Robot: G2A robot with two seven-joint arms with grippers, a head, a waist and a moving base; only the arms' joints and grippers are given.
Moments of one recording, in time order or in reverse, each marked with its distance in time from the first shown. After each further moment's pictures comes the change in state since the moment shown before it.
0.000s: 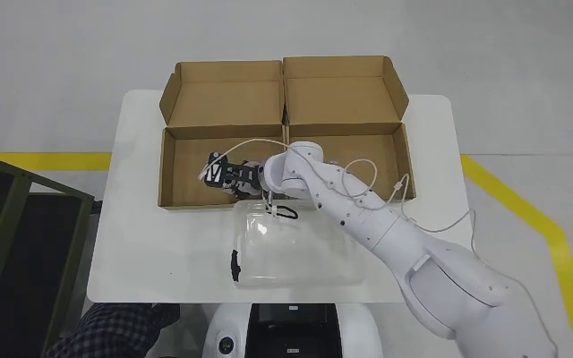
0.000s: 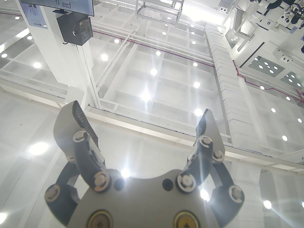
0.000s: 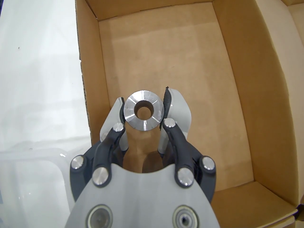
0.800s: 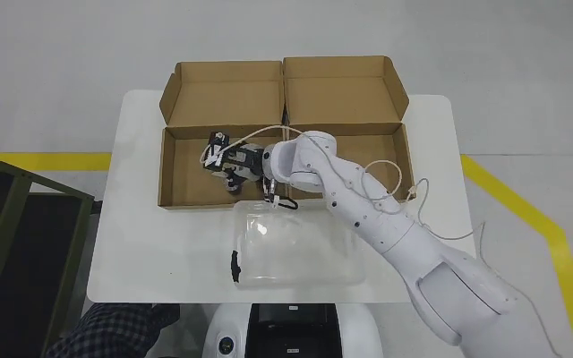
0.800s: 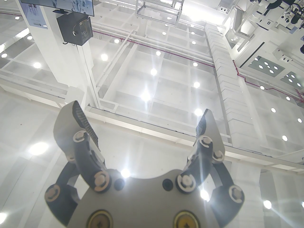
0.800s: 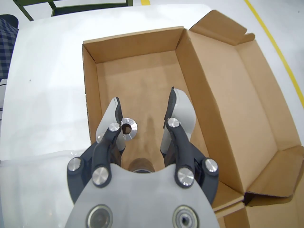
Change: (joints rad) left arm 0.000 0.000 0.000 0.000 0.000 0.000 0.000; right arm -0.099 0.074 0.204 -0.258 -0.098 0.004 -0.034
